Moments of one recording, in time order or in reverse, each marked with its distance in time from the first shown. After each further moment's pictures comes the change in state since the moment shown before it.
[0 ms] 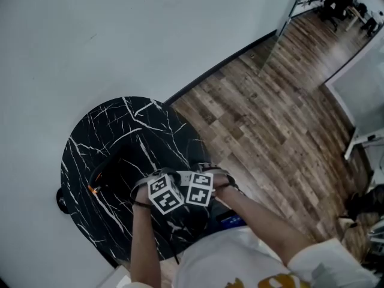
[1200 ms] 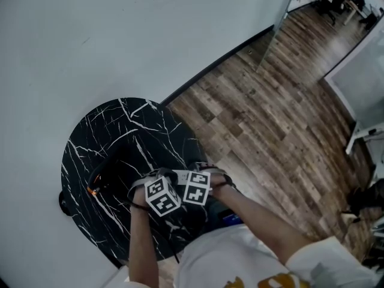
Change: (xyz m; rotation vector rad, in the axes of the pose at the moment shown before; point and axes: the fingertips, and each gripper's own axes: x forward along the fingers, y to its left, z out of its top) left arm -0.005 0.001 0.000 0.061 0.019 0.044; right arm -0.001 0.002 0.005 0.038 -0.047 0.015
